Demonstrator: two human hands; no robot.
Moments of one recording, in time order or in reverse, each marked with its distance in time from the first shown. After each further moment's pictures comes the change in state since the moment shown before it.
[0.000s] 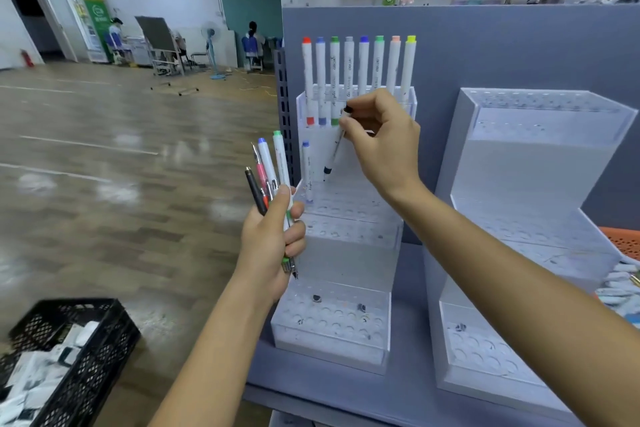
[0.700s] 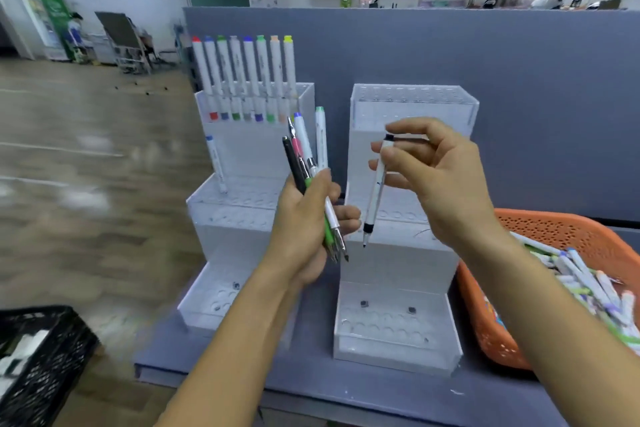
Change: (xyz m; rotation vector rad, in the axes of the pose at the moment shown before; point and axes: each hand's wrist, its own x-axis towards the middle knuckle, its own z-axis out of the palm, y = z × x) left_hand -0.055 -0.051 0.147 0.057 -0.187 0.013; right_hand -0.046 -0.021 -0.190 0.262 -0.105 0.348
